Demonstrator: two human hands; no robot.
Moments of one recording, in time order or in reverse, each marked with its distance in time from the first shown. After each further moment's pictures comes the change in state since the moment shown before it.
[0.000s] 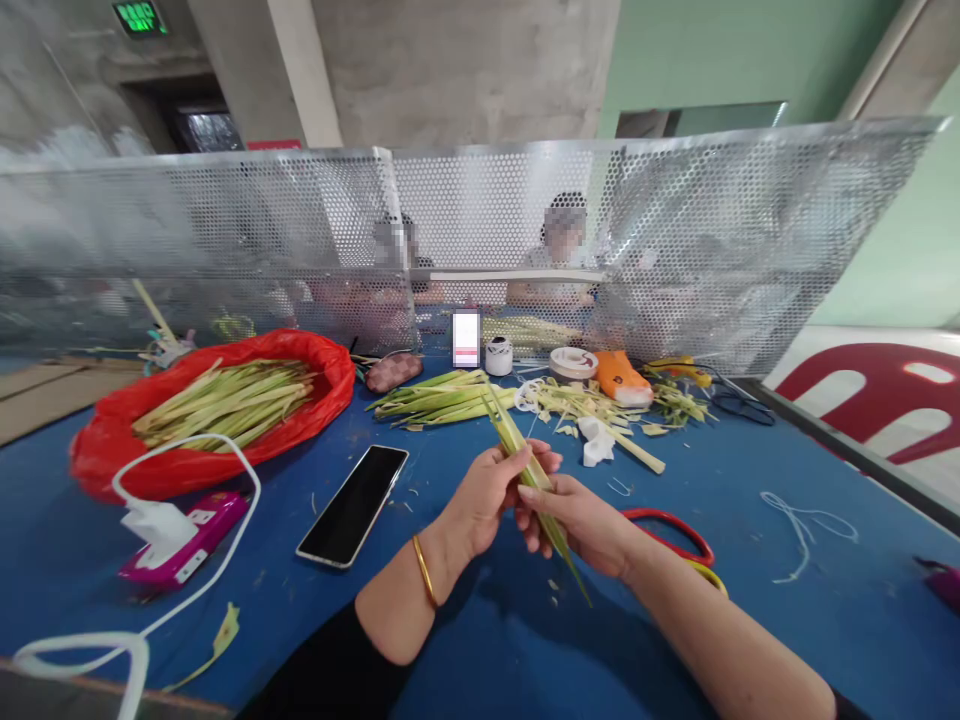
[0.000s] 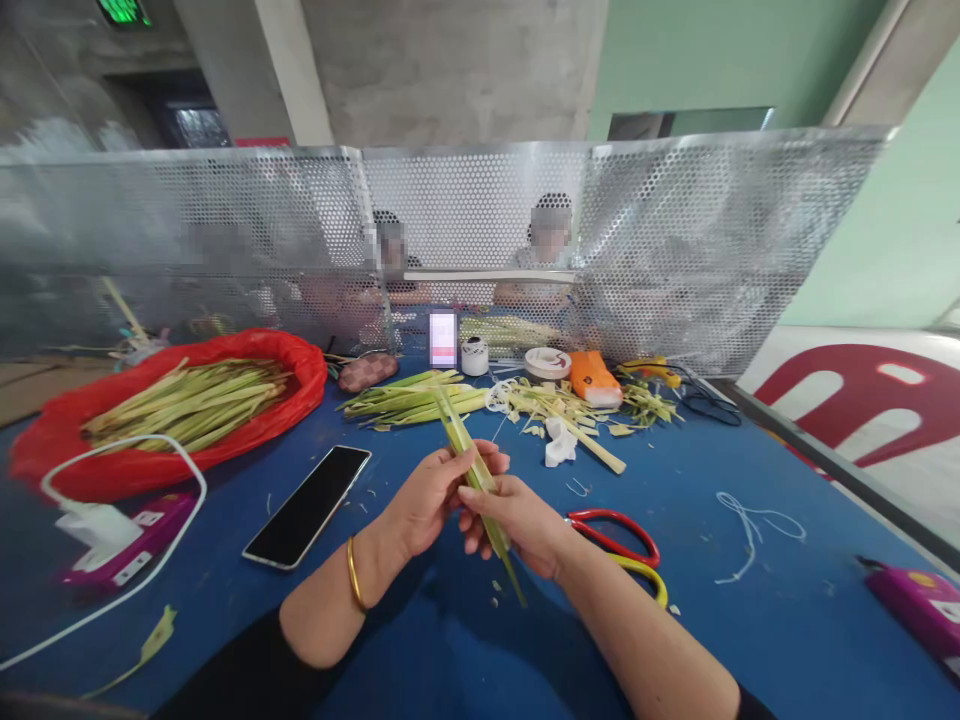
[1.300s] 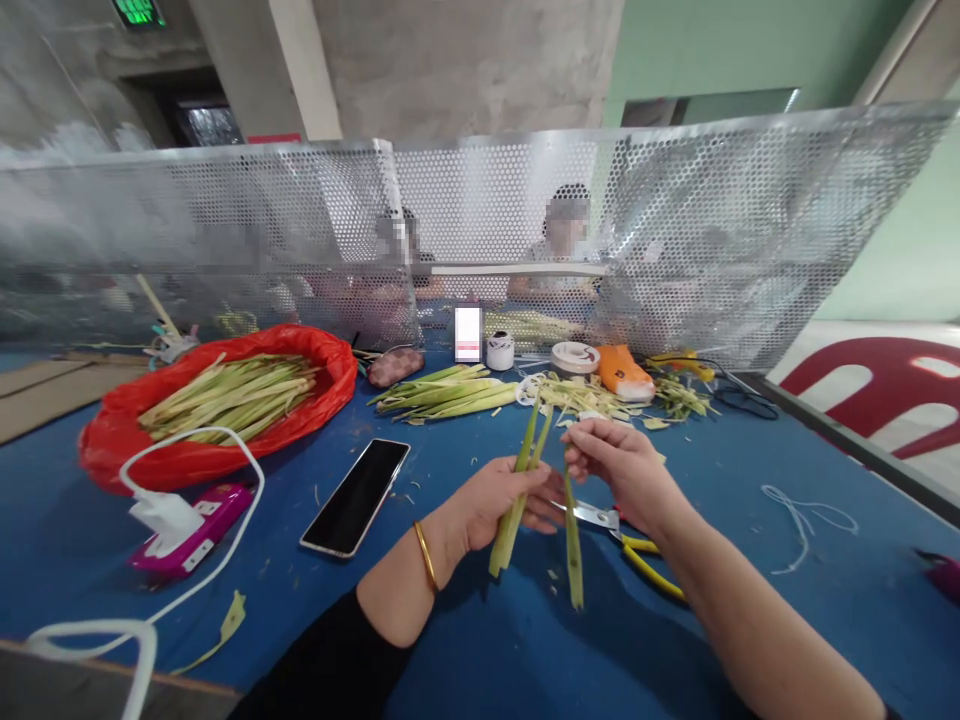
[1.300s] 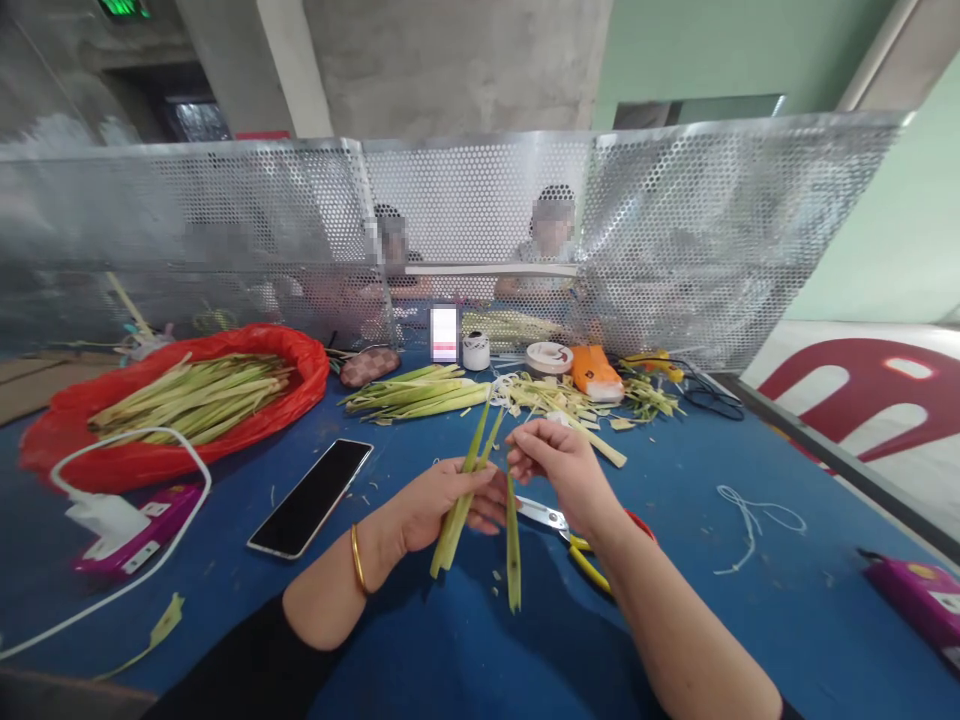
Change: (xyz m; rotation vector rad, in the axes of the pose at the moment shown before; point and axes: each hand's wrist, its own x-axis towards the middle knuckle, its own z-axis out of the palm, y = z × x) left_hand -0.002 -0.002 -0.001 0.107 -0.134 -0.245; right_hand -0.013 -0.033 -0.033 0.037 0.368 -0.358
